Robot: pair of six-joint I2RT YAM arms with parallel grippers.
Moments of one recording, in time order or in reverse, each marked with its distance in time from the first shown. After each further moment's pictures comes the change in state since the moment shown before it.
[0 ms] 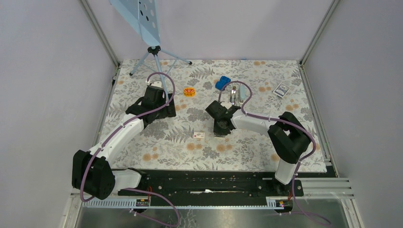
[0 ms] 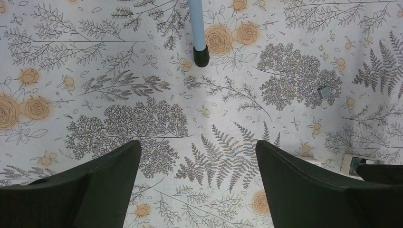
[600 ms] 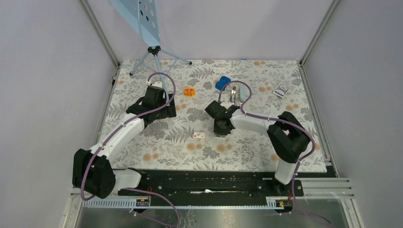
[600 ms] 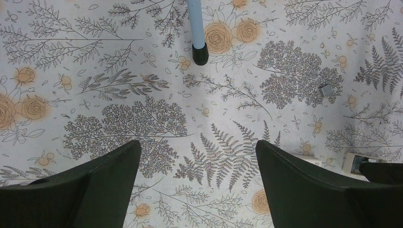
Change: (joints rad) left arm 0.000 0.011 0.000 0.000 0.006 0.000; right arm 0.003 0.013 0.006 -0.019 0.023 0.011
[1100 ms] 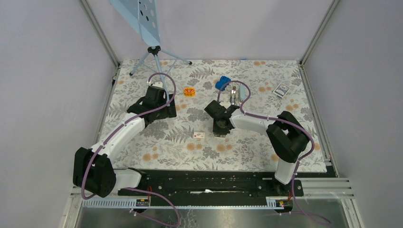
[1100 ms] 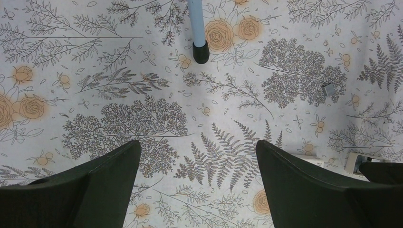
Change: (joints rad) left arm 0.000 0.010 0.000 0.000 0.002 0.000; right arm 0.000 0.012 0.011 0.008 -0.017 -0.018
